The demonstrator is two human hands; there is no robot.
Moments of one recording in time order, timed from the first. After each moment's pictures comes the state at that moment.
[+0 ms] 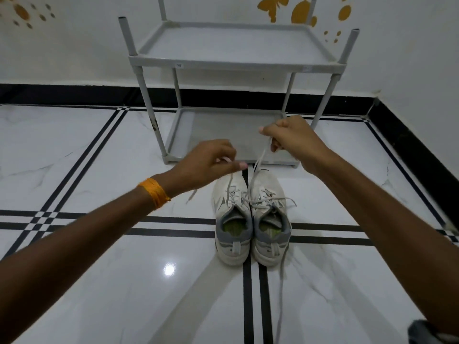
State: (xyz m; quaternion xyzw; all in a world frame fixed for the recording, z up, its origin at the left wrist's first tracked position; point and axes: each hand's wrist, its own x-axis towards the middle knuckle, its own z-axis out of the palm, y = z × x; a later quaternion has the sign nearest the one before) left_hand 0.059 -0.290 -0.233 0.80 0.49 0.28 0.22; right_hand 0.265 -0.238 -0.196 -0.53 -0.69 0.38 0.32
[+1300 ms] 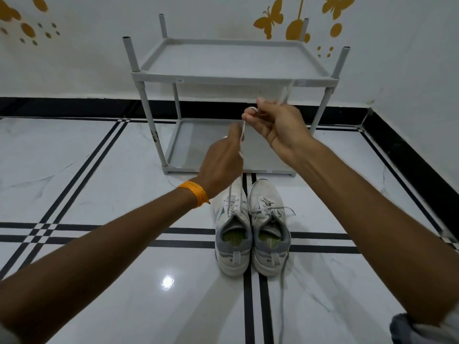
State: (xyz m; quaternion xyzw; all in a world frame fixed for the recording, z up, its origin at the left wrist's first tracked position) left_hand 0.103 -0.257 -0.239 0.73 0.58 0.36 0.03; right_hand 0.230 -0.230 -0.160 -0.34 -0.37 0.67 0.54
